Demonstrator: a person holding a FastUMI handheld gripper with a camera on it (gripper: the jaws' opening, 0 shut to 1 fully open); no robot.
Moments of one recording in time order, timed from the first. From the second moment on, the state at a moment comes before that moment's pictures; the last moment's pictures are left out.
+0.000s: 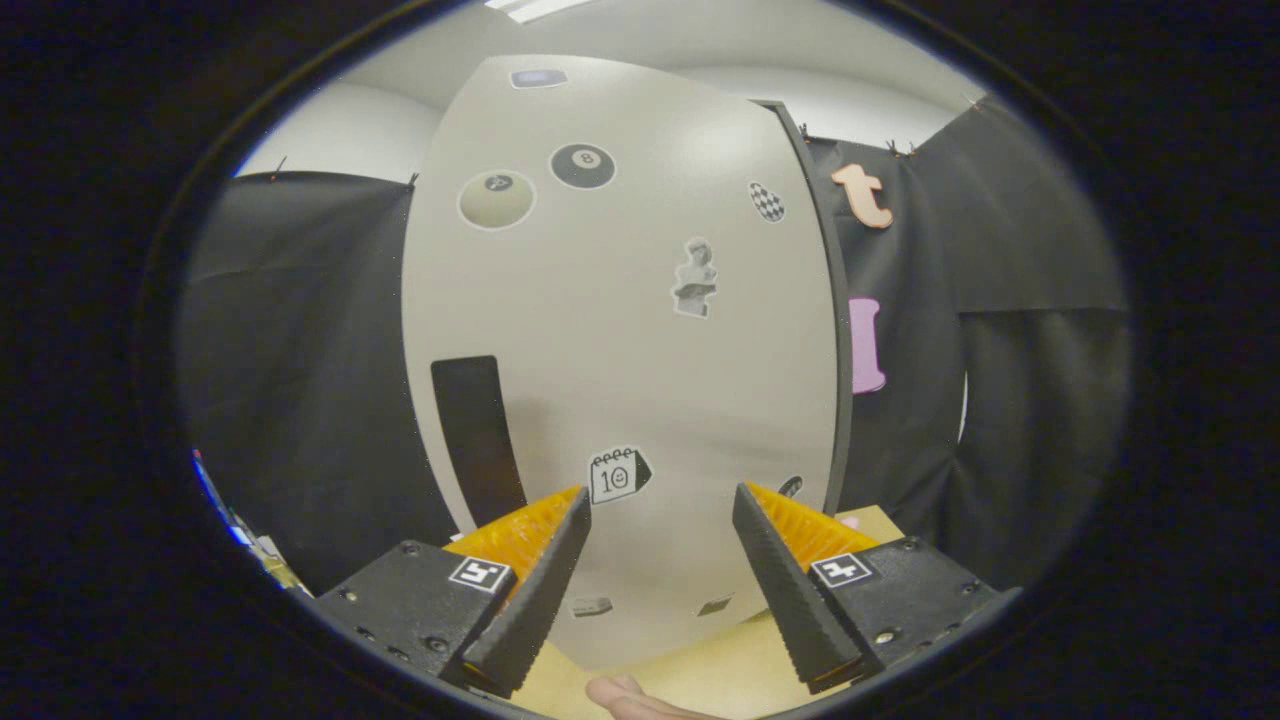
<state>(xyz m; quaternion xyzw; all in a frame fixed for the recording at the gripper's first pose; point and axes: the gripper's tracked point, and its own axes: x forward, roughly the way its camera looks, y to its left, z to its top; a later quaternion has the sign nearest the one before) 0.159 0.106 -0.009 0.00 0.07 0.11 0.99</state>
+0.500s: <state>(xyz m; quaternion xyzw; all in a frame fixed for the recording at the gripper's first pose) 0.115 0.102 -0.005 -0.02 0.02 0.08 1.00</state>
